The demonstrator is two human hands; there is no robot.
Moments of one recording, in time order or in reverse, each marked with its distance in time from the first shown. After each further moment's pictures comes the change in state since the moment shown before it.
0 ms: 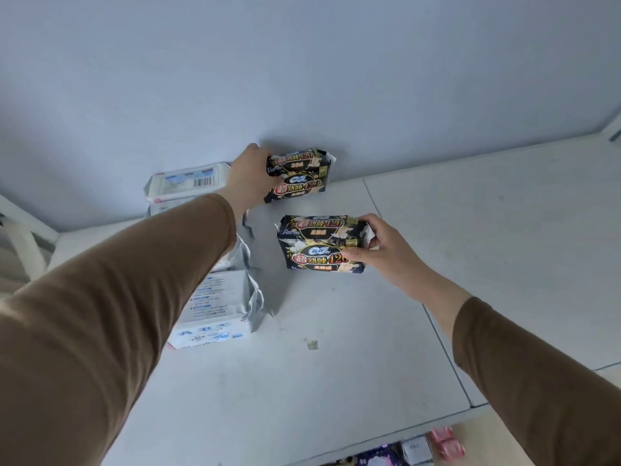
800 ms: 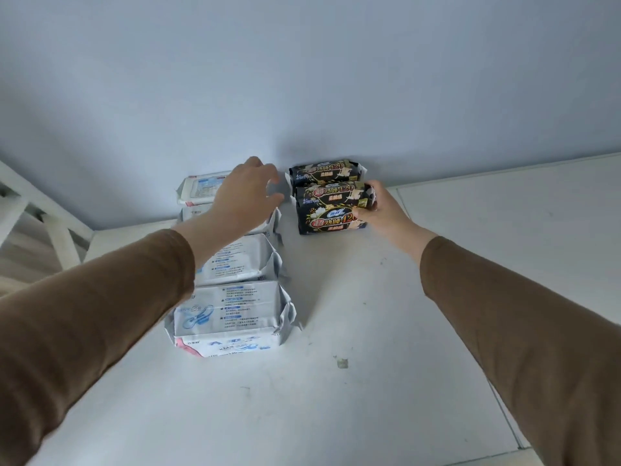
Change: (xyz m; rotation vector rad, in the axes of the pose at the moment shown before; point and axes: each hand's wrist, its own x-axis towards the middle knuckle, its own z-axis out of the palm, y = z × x) left_hand -0.060 -0.036 -0.044 0.035 0.056 0.086; right_hand 0.136 0.008 0.024 -0.097 0.066 -0.013
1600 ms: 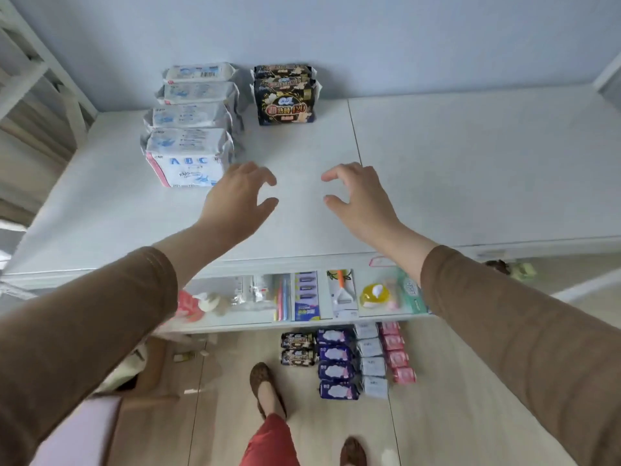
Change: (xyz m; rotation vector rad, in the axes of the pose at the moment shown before) left_hand -0.291 0.184 0.037 0.011 0.053 -0.039; right_hand -0.330 0.012 -0.064 -0.468 -0.016 -0.364
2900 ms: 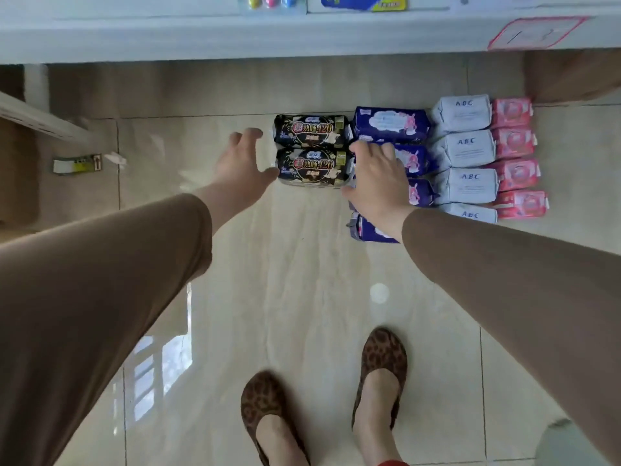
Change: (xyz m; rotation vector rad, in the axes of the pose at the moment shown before) left_hand -0.346 -0.224 0.658 -0.257 -0.500 -0.523; right_hand -0.304 0.377 0.604 -0.443 -0.404 0.309
